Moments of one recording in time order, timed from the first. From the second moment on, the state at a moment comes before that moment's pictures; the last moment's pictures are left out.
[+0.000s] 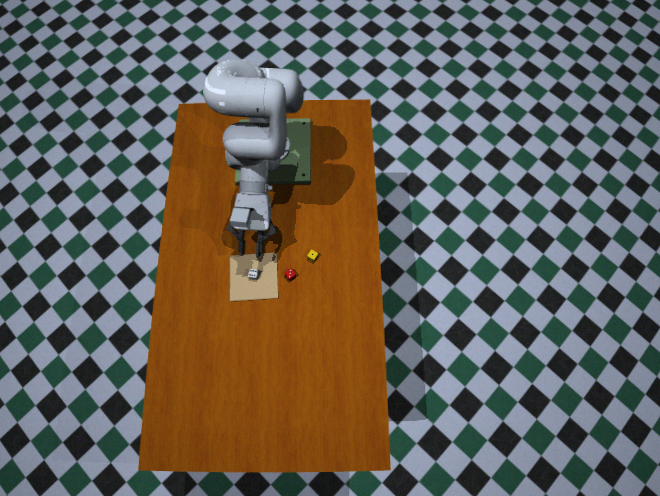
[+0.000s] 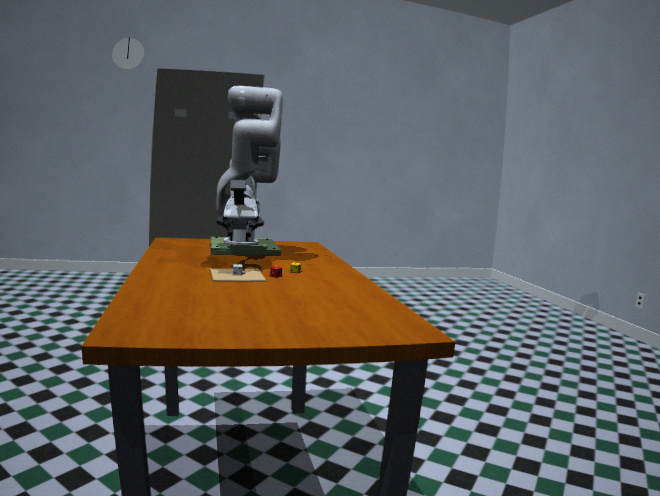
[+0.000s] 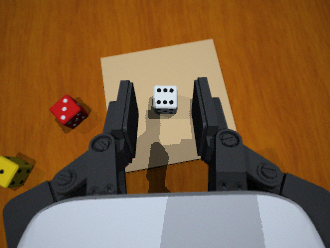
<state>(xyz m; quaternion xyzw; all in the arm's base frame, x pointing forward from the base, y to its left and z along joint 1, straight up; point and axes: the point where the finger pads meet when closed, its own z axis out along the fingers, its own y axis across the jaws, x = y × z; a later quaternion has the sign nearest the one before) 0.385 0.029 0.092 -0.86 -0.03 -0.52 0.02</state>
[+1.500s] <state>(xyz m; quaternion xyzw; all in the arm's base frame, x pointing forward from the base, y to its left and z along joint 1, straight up) 0.423 0.032 0.119 -0.99 -0.03 -0.16 0.01</state>
